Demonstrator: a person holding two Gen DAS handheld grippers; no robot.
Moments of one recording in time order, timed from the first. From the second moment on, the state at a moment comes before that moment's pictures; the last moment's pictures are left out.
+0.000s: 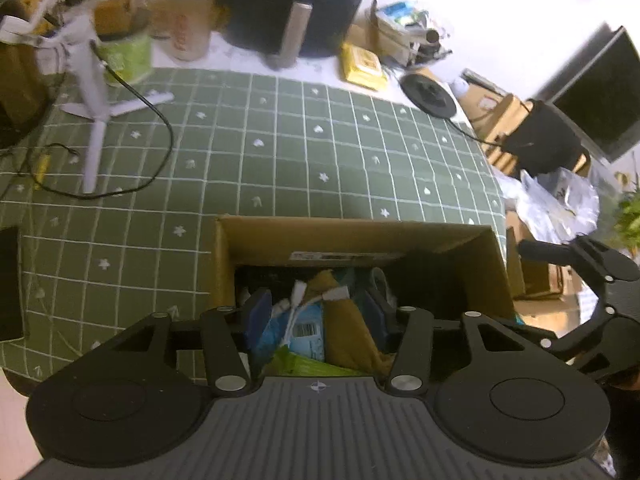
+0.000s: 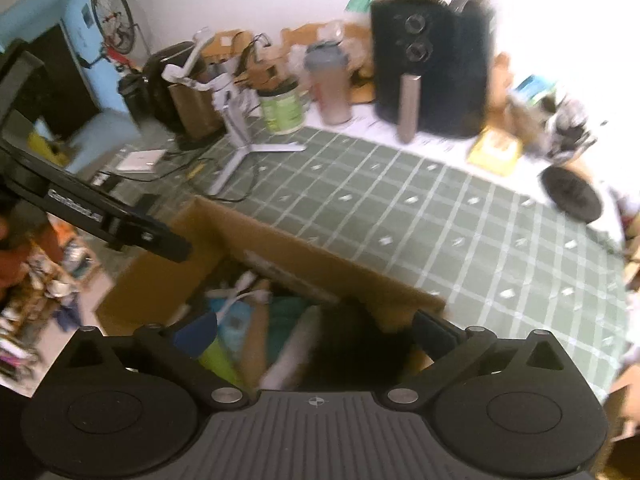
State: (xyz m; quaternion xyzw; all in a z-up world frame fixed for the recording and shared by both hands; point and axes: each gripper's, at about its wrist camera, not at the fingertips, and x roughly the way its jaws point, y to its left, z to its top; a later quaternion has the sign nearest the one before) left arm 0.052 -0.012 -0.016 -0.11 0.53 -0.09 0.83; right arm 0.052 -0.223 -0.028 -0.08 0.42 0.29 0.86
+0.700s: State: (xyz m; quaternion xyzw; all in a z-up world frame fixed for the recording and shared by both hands) left arm 0.001 -0.031 0.007 0.00 0.43 -0.01 0.90; right arm 0.009 -0.231 -0.020 -0.08 0.37 0.12 0.92
